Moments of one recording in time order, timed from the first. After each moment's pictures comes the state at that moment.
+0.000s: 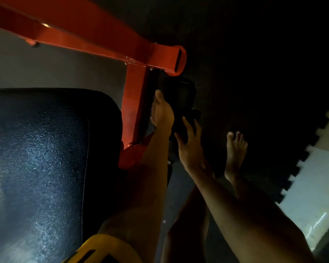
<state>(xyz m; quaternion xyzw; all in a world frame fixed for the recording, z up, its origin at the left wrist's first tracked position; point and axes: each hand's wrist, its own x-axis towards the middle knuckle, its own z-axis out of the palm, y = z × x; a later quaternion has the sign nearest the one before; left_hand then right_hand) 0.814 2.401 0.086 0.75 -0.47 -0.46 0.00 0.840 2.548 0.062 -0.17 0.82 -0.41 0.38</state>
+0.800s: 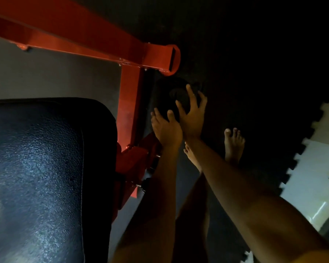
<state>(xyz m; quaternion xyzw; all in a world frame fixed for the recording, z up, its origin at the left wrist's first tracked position) 0.824 2.454 0.101 0.74 -0.54 -0.40 -0.03 0.780 2.482 0.027 -0.13 0.85 -0.46 0.24</state>
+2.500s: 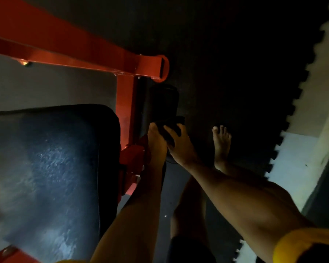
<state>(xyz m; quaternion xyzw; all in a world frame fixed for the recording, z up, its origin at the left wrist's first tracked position) 0.874 2.470 0.119 0.72 -0.41 -0.56 0.02 0.813 2.560 0.101 -0.32 0.80 -0.25 0.45</state>
